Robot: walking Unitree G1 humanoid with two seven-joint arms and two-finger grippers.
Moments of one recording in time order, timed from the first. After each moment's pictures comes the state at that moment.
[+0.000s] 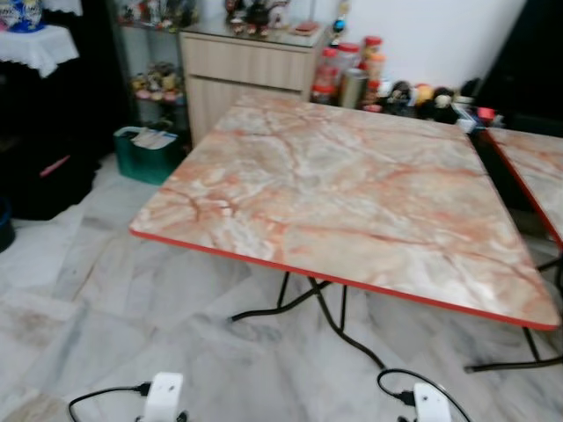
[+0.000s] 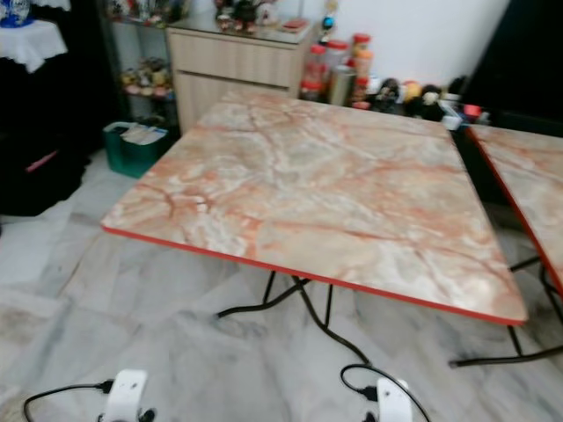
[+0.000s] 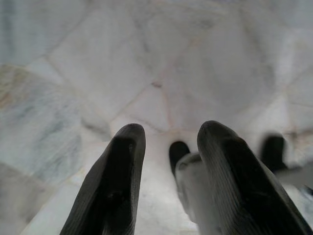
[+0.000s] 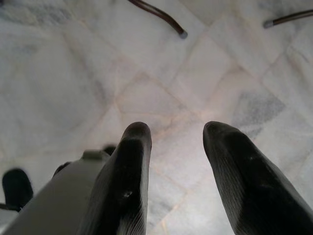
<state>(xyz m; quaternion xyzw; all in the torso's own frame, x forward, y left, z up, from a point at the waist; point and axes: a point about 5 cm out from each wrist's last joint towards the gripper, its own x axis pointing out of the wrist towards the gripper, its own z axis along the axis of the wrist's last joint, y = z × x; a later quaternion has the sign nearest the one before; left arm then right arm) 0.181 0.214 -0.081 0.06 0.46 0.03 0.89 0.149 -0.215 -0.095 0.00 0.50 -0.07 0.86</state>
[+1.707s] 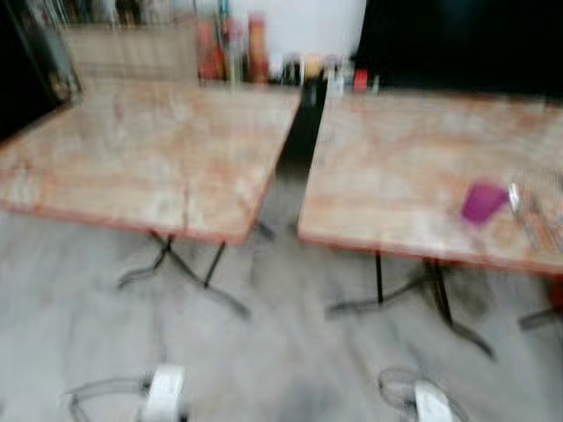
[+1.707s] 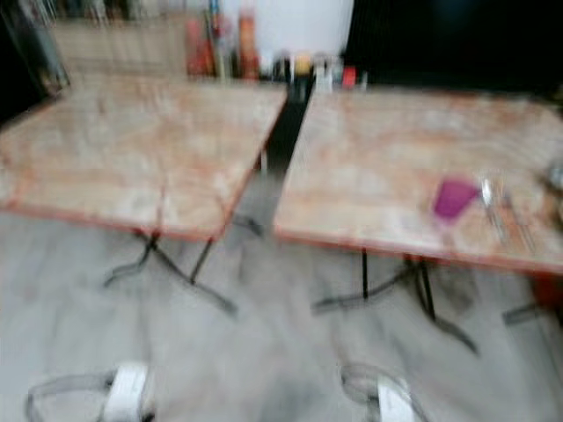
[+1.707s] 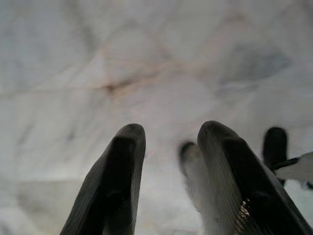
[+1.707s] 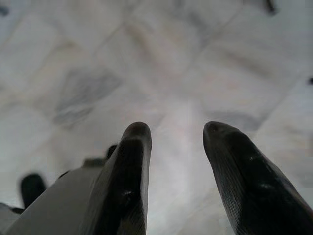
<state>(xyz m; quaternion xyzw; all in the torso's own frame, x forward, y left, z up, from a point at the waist) 0.189 0.200 -0.080 0.06 0.46 0.00 0.89 0.149 -0.223 -0.093 -0.01 0.50 -0.09 0.86</state>
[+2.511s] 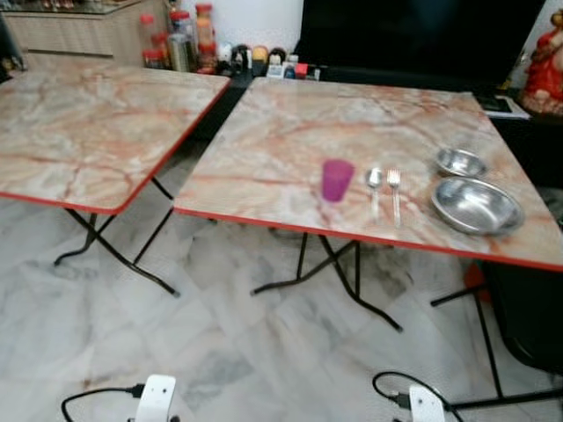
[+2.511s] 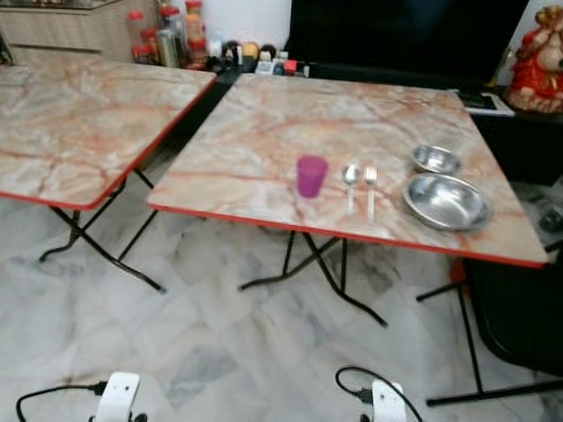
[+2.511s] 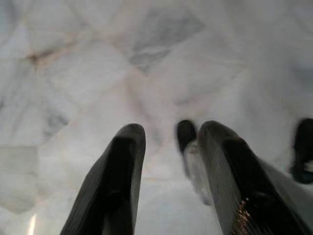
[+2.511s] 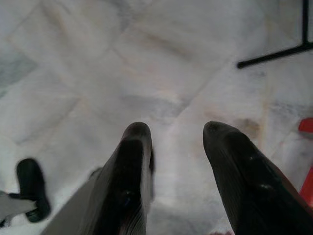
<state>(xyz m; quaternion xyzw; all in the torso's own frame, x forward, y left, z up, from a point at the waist) 0.180 0.211 -0.082 0.07 0.47 0.01 0.88 0.149 -0.213 -0.095 0.00 0.50 -0.08 0.86</state>
